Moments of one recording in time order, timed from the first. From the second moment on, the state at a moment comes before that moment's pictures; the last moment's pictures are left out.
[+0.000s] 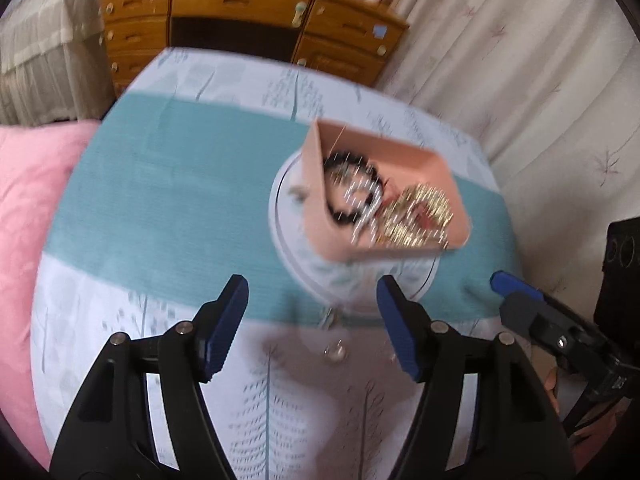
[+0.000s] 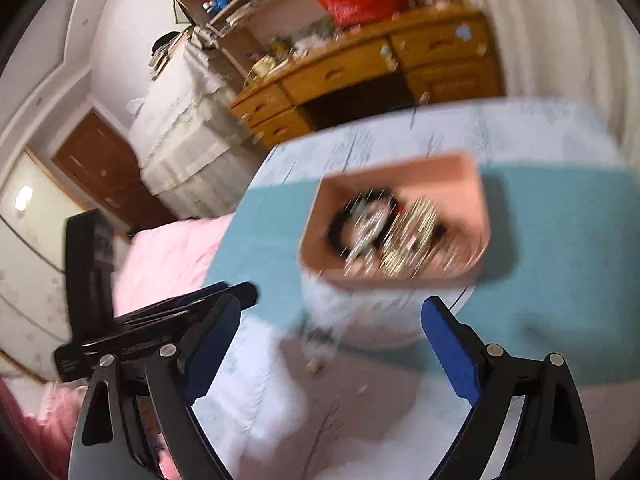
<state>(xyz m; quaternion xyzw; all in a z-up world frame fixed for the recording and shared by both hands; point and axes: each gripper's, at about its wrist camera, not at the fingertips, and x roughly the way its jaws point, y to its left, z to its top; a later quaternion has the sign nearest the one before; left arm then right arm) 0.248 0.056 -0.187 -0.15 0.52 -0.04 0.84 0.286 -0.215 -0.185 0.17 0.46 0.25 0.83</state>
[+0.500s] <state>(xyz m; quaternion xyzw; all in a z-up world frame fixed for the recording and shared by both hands) 0.255 0.027 -0.242 -0.11 0.58 -0.07 0.80 0.247 -0.206 -0.271 0.18 0.54 0.24 0.79</state>
